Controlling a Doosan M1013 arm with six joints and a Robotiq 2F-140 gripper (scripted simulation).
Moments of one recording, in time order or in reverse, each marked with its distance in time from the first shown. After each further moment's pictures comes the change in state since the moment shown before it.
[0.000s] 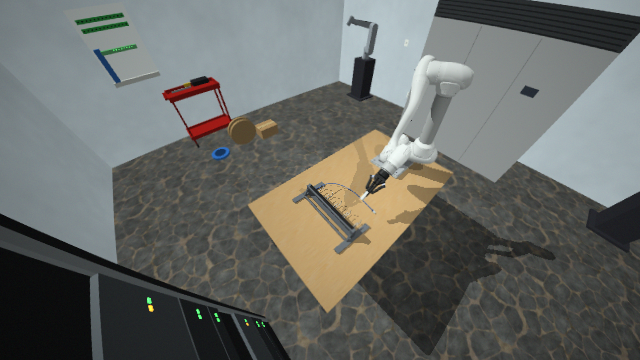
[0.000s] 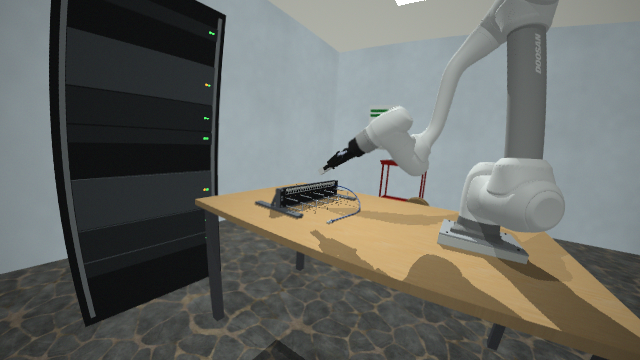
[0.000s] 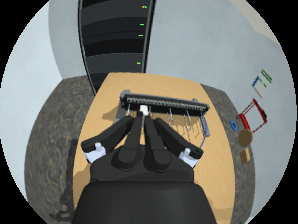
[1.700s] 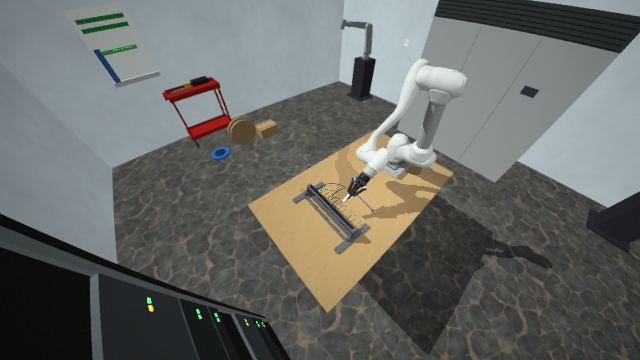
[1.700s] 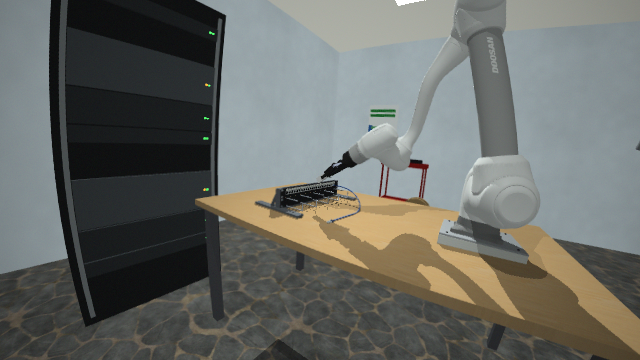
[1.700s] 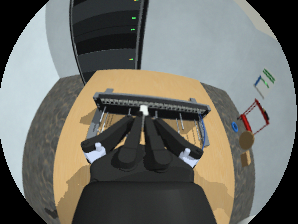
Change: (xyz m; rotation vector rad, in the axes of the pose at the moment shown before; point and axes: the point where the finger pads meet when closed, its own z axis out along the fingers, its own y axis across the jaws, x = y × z) arm -0.005 0.084 0.091 0.002 -0.014 -0.005
